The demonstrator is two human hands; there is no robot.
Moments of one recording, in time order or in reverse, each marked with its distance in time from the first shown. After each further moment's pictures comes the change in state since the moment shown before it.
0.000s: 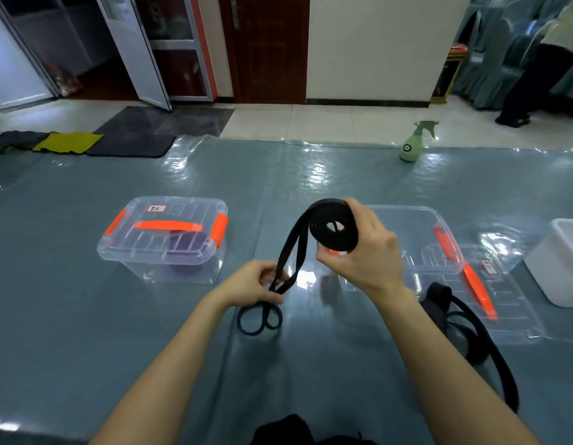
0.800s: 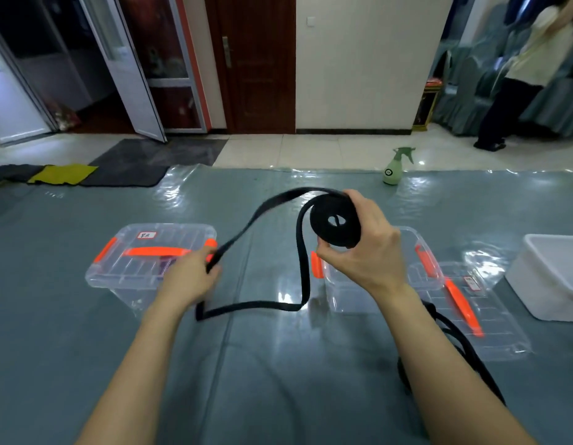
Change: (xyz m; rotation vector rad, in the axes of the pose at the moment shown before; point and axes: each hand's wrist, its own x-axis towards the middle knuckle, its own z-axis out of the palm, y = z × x) left_hand -0.034 0.030 -0.066 0.515 0.578 -0.222; right_hand 0.032 -0.006 -0.049 0.091 0.090 -0.027
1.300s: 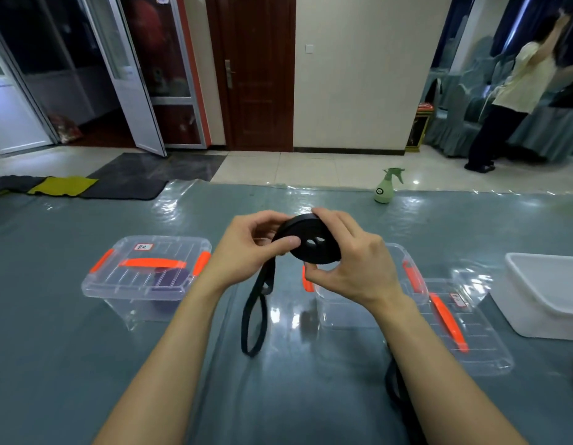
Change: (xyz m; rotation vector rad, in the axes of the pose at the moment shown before) left_hand -0.032 0.140 -0.048 -0.887 -0.084 0.539; right_hand 0.011 -0.013 -0.026 -0.087 -0.110 -0.267
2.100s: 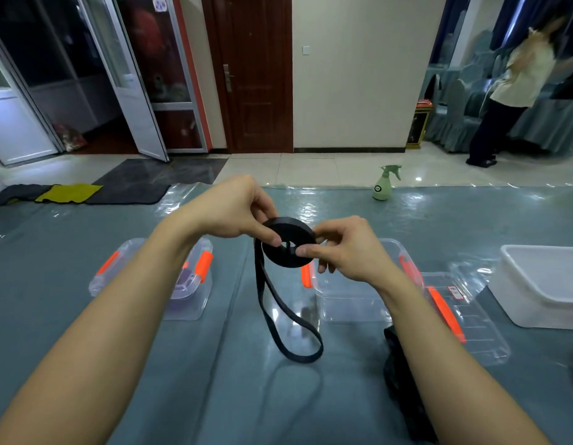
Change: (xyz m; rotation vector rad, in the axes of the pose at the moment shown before) left_hand 0.037 0.088 -0.038 0.714 -0.375 -0.103; right_hand 0.018 -0.002 -0.024 0.682 -0.404 0.532
